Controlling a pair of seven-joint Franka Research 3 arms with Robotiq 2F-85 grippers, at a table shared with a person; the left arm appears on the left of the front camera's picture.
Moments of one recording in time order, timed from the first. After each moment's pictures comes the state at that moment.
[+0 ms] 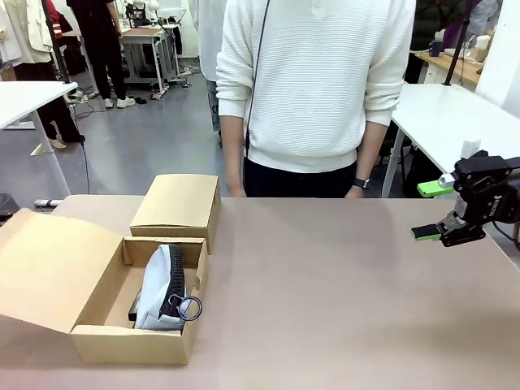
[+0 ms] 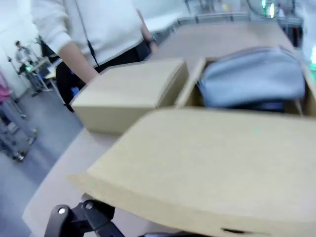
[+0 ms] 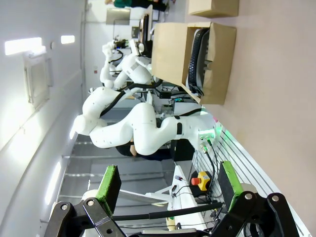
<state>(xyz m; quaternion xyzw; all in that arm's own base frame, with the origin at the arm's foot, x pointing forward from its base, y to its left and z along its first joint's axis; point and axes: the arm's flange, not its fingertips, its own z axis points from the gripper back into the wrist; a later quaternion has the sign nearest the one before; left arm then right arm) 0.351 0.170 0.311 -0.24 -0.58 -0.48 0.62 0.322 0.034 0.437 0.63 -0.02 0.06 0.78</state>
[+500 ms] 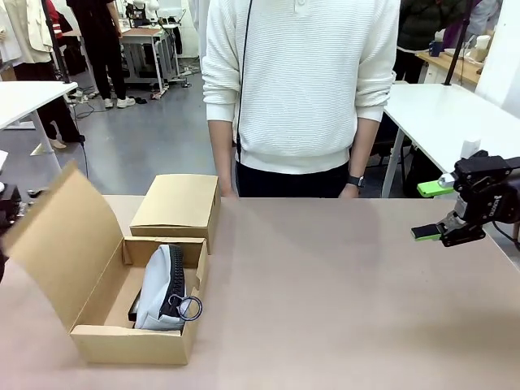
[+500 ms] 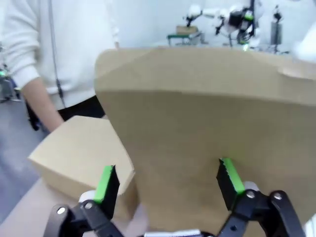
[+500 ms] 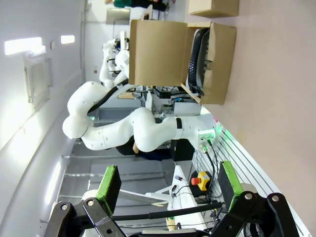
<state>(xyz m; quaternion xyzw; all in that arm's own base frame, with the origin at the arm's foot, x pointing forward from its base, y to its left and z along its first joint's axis) 0.375 0.076 0.345 -0.36 -0.55 -0.45 0.60 0.322 0.034 0.437 0.63 -0.02 0.06 0.78</state>
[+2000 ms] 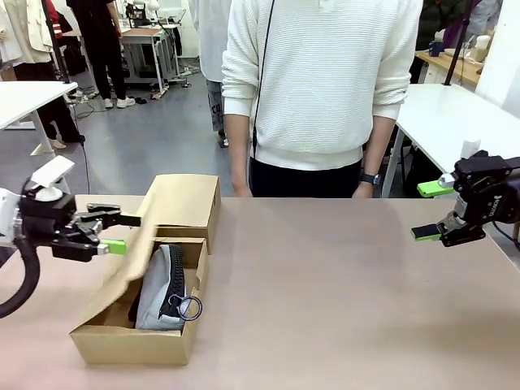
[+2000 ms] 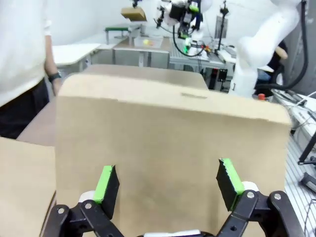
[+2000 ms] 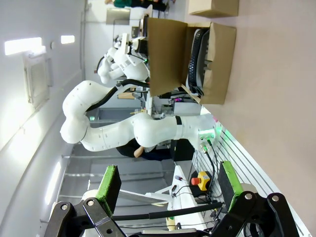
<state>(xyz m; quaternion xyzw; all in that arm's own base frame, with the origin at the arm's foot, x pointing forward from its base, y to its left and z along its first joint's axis) 0.371 -0.016 0.340 -0.47 -0.45 -0.51 0.57 0.322 0.033 0.437 0.63 -0.02 0.06 0.78</state>
